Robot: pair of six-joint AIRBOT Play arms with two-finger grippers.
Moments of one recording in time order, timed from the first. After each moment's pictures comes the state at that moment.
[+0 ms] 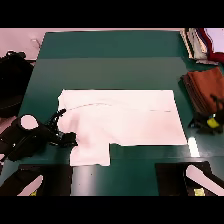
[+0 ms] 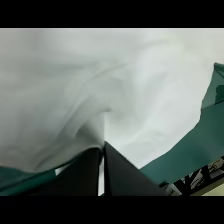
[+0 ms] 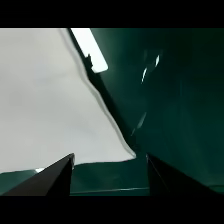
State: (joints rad) left arm -0.19 -0.84 0.48 0.96 -1.24 -1.57; right arm -0.56 -1.07 0.76 -1.38 1.48 1.49
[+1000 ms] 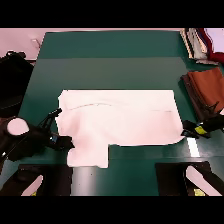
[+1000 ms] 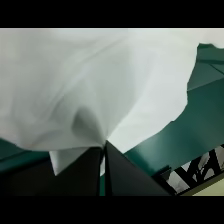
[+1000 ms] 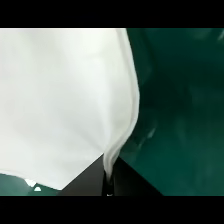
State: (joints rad) left arm -0.19 -0.65 0.50 0.99 -1.39 -1.62; right arm -0.41 -0.96 0.63 -1.36 1.39 1.47
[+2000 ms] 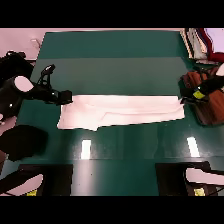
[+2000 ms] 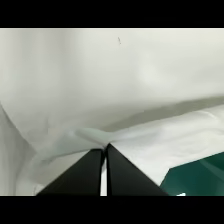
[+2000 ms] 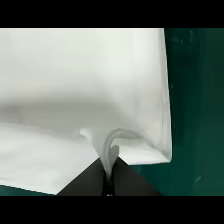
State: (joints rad) left arm -0.11 -1.17 1.01 1.14 -1.00 -1.55; right arm -0.21 -1.39 1.26 -1.38 1.43 1.56
